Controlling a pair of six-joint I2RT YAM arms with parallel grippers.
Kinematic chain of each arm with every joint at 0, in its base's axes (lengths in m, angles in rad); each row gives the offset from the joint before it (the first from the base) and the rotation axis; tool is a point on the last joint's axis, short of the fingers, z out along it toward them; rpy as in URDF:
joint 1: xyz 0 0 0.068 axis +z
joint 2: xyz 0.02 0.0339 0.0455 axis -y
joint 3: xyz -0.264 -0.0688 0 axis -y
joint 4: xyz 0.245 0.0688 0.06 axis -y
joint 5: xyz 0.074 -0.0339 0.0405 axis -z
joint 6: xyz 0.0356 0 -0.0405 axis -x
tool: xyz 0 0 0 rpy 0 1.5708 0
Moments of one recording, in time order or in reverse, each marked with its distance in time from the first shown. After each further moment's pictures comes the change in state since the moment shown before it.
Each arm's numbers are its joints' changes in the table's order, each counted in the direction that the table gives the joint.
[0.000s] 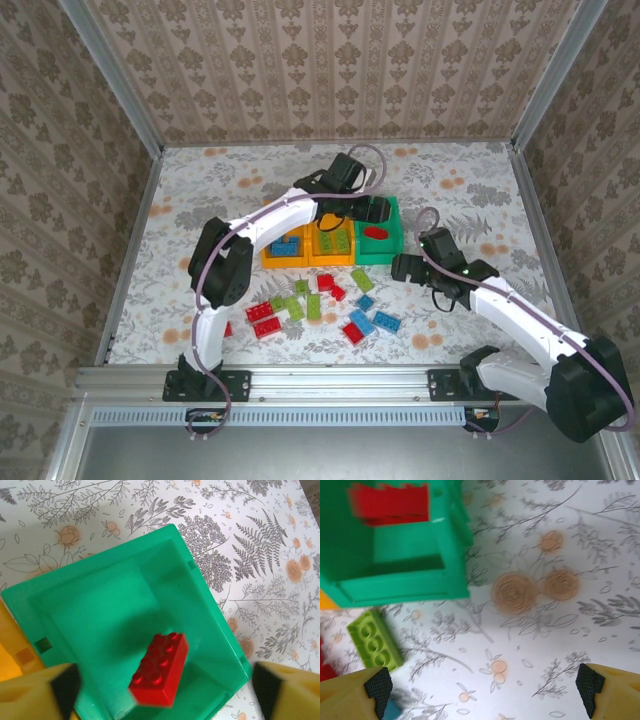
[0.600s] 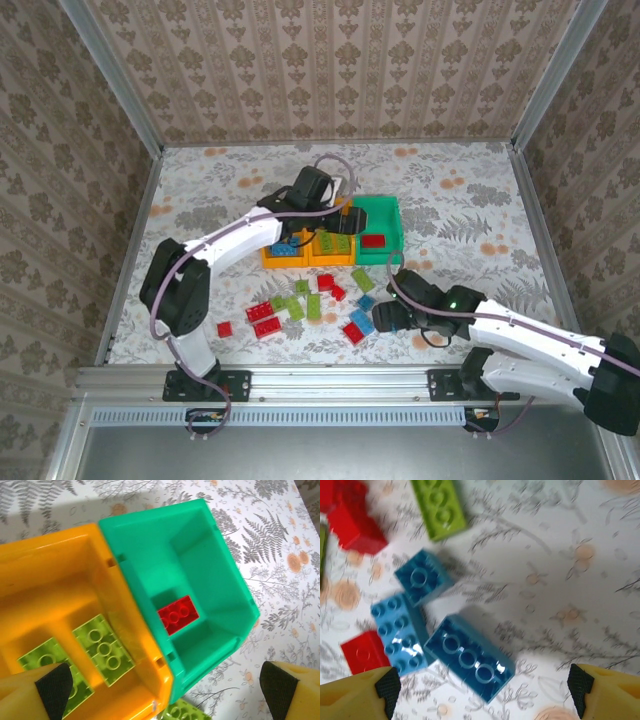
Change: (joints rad) left arm 0.051 0.346 -0.431 0.134 -0.030 0.011; right arm 0.444 0.100 -0.042 -0.214 0.020 -0.151
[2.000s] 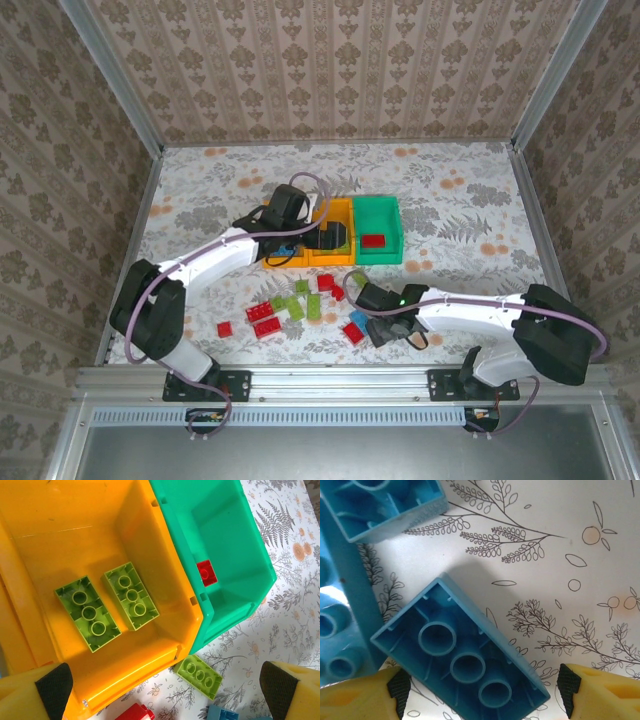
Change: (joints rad) left arm 0.045 0.187 -0.260 0.077 0.037 0.049; right arm 0.103 -0.405 0.061 0.026 0.077 0.083
